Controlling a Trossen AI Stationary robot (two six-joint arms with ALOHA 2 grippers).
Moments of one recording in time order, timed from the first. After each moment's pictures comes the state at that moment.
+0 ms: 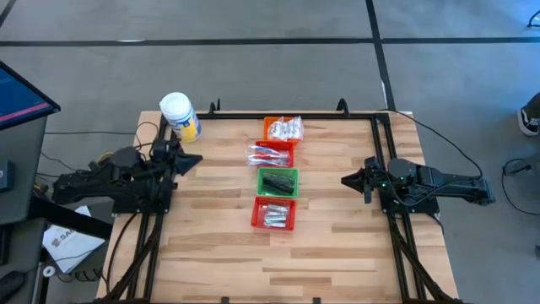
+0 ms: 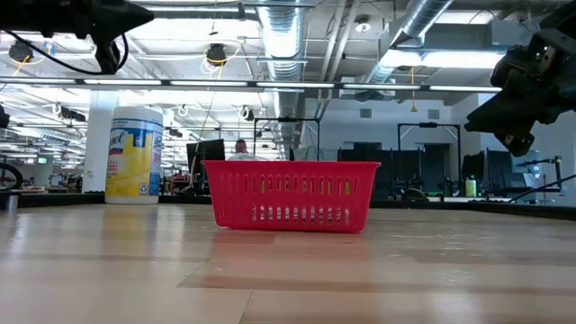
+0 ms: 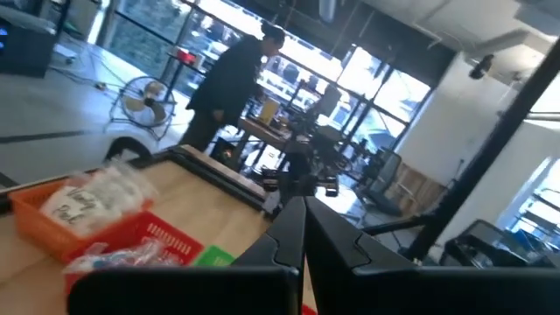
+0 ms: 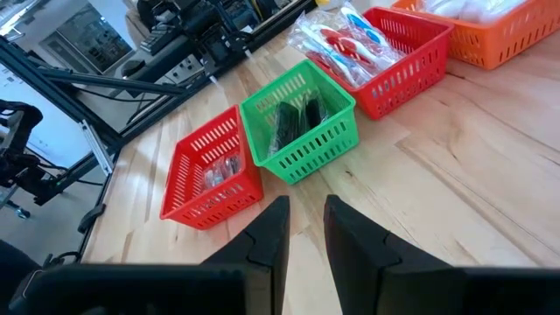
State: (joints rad) left arm 0.11 0.17 0.31 -0.03 -0.12 -0.48; right arm -0.07 0.02 0.12 -0.43 0.05 0.56
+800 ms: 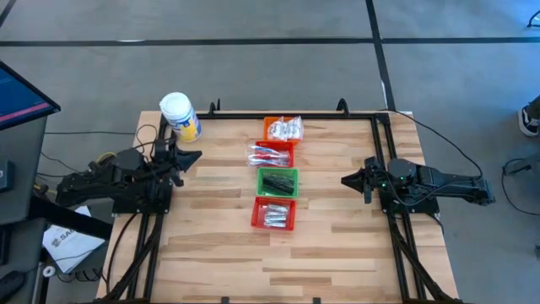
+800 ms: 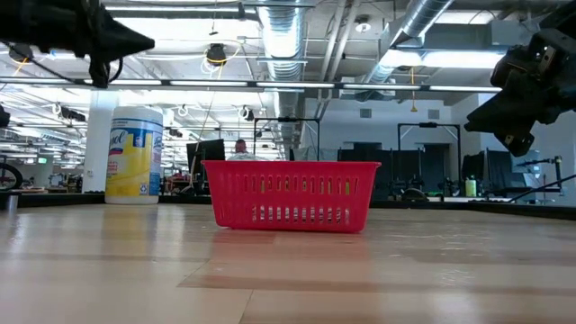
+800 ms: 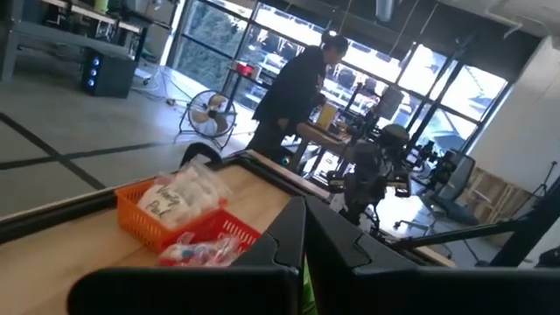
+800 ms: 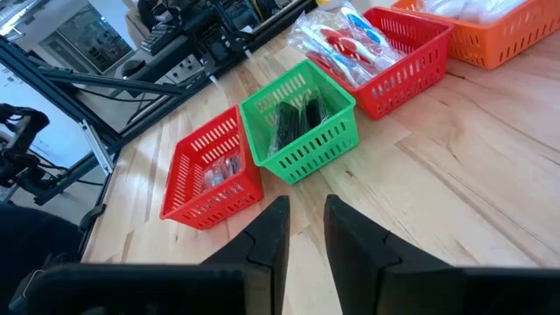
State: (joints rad) left arm 0.12 0.10 0.27 -0.10 -0.28 -0.40; right arm -0.07 0.02 0.12 -0.43 0.05 0.56
